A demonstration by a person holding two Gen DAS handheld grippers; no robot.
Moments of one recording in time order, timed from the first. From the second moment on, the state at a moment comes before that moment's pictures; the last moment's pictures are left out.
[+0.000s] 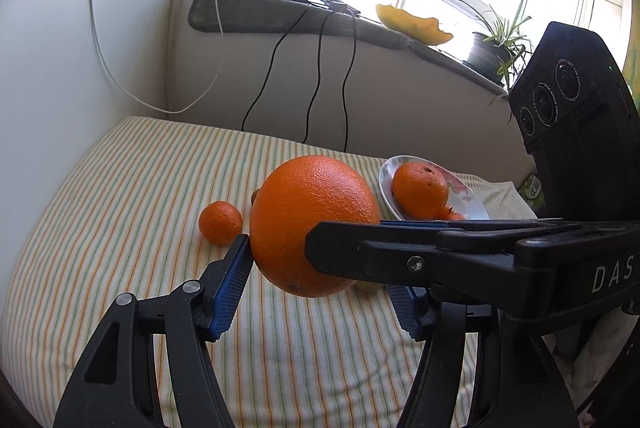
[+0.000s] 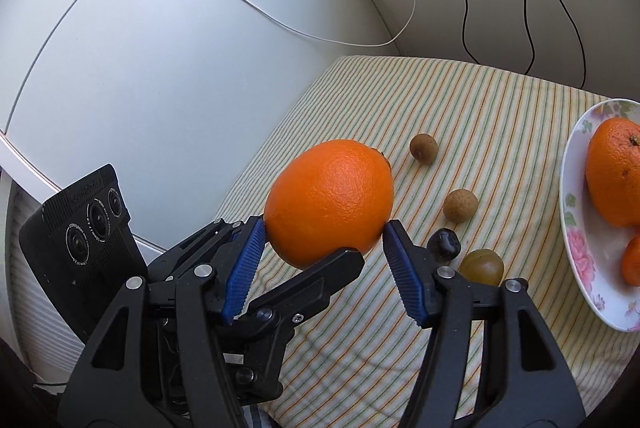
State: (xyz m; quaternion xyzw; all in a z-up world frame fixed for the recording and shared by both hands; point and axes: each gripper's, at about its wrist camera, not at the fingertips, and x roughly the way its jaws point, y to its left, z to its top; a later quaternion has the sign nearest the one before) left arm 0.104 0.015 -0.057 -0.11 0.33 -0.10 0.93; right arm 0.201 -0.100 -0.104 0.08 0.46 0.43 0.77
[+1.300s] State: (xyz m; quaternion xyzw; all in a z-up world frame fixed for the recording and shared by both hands) left arm 0.191 -0.179 -0.048 -0.06 0.35 -0.21 0.91; right arm 0.244 -0.311 -0.088 0.16 0.42 0.31 0.83
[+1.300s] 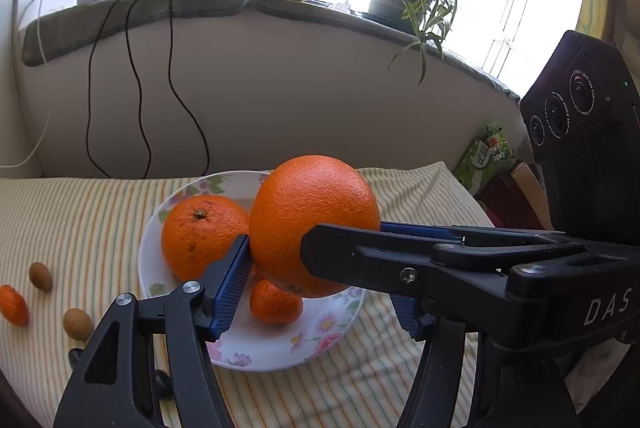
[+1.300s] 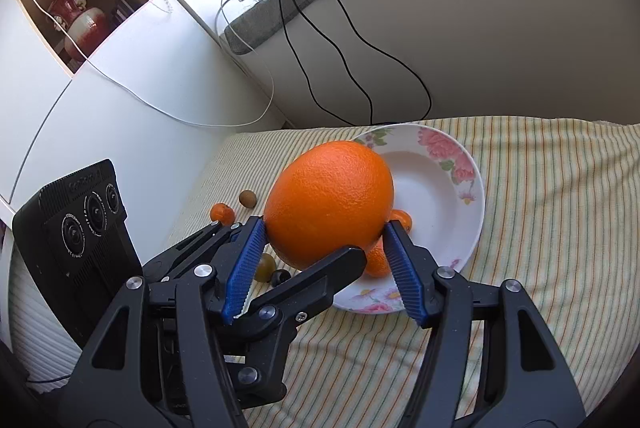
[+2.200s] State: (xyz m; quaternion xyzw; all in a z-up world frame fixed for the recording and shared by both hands) left arm 0.234 -0.202 -0.065 -0.07 0.38 -0.20 0.90; right arm 0.295 -0.341 -0.109 0.16 0.44 0.28 0.84
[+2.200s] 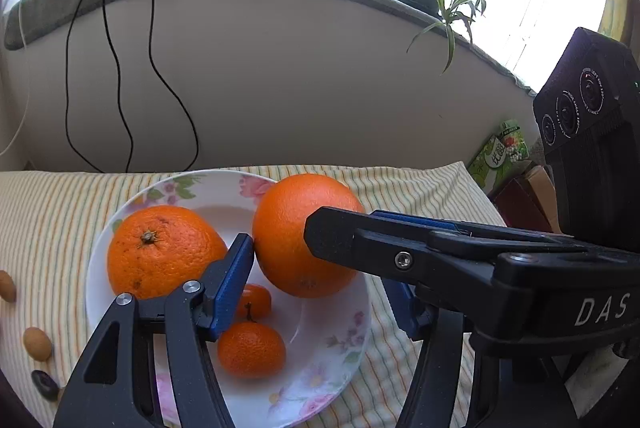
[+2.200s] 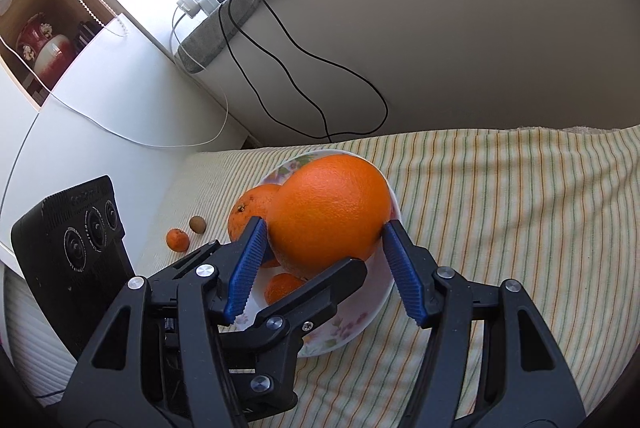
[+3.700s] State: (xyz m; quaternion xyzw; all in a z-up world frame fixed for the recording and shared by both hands) left arm 0.103 -0.073 -0.047 -0.06 0.34 -0.15 0.93; right arm 0.177 -0.327 -0.064 0.11 0.33 0.24 0.91
